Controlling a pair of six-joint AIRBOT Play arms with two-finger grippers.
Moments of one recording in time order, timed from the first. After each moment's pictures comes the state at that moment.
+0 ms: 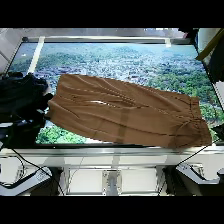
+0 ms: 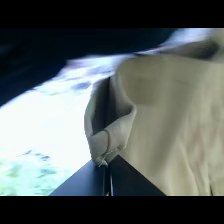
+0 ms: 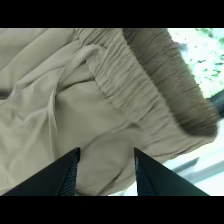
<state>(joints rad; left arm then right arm) 0.62 -1.17 0.53 0.59 -0.77 -1.24 -1.25 -1.08 0.91 -1.07 1.41 1.00</state>
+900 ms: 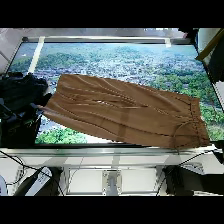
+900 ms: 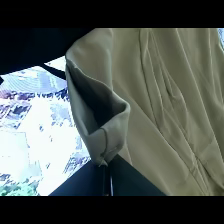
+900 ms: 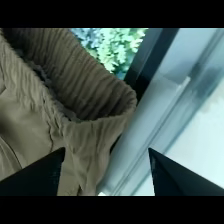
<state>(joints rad) 0.62 -0.98 0.58 0.70 -0.86 -1.24 -1.55 -1.14 0.68 -0.98 1.29 0.96</state>
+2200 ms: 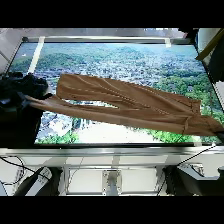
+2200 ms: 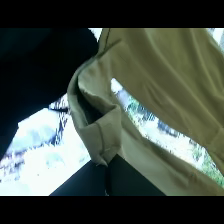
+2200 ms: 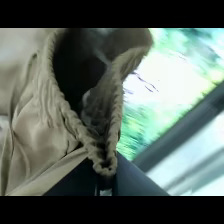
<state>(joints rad) 0.60 -0.98 0.97 1.00 -1.07 -1.34 -1.37 -1.06 0.86 -0.92 1.43 1.02</state>
